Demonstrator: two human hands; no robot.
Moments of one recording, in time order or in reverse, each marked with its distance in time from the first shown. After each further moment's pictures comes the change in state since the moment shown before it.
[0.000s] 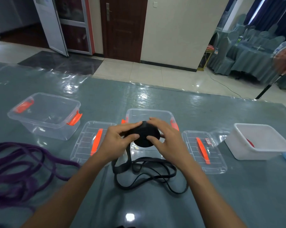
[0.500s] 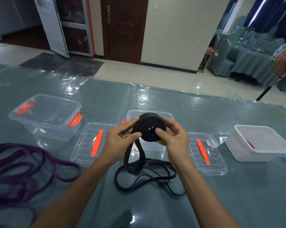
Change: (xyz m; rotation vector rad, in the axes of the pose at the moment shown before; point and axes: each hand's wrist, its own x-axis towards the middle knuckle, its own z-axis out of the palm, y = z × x) left_hand -0.004 0.008 0.013 -0.264 0.113 -0.060; right_hand 0.001 -0.002 0.010 0.849 0.324 0.505
